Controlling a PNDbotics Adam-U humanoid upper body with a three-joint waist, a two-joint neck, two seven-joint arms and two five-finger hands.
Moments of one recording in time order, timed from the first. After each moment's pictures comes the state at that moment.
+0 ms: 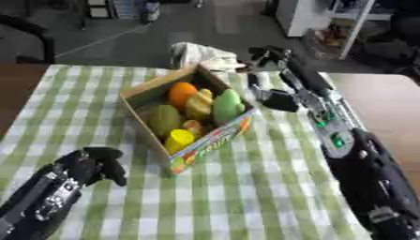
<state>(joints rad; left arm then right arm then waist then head) -0.13 0.26 -0.21 -1.98 0.15 0.02 -0.40 -0.63 -0.24 -0.04 -1.28 0.82 -0.48 -0.08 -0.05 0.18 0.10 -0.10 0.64</state>
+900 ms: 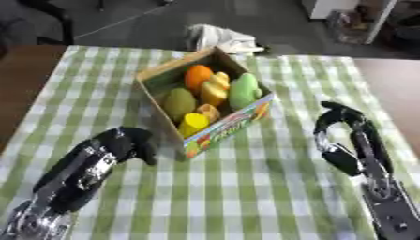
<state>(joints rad) -0.12 0.25 -0.21 -1.98 0.12 0.03 -0.41 -0.20 -0.18 -0.04 -1.56 0.55 -0.42 -0.07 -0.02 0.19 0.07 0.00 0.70</state>
